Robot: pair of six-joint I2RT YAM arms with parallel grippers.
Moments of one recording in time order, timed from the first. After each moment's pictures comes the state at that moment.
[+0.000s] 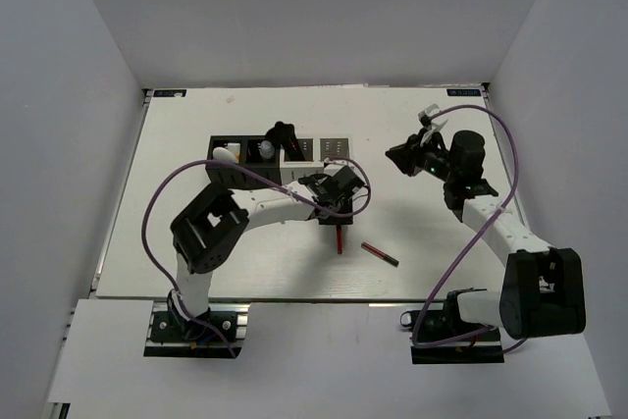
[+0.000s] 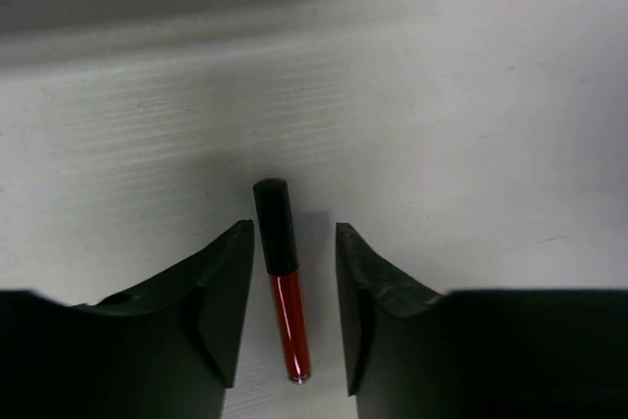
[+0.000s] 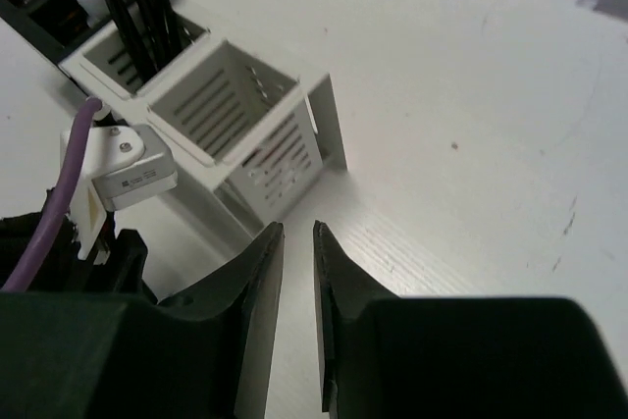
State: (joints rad) left arm -0.95 1.91 1.28 -0.39 -0.22 -0.83; right arm 0.16 1.28 0.73 0.35 -0.65 0.02
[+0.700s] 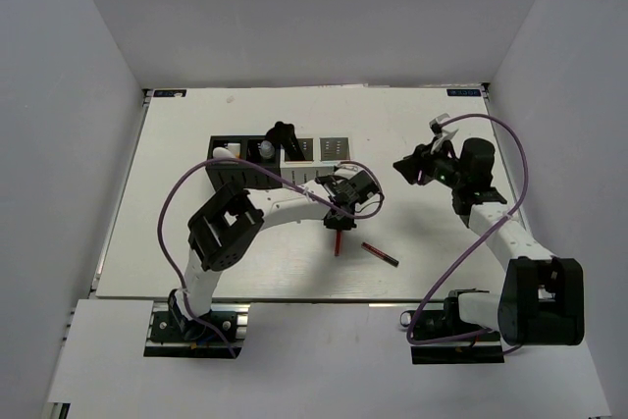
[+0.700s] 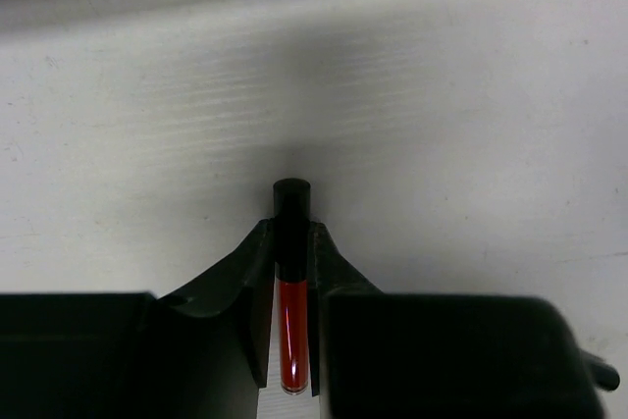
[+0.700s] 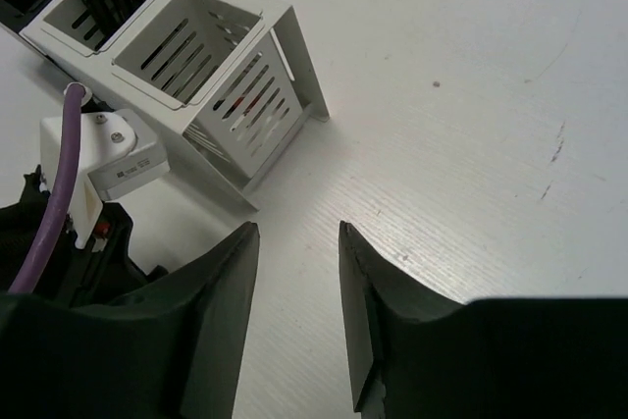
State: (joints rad) left arm -1.00 2.04 1.46 -0.63 -0.31 -0.84; right arm 0.06 1.23 0.66 0.26 -0.67 0.02
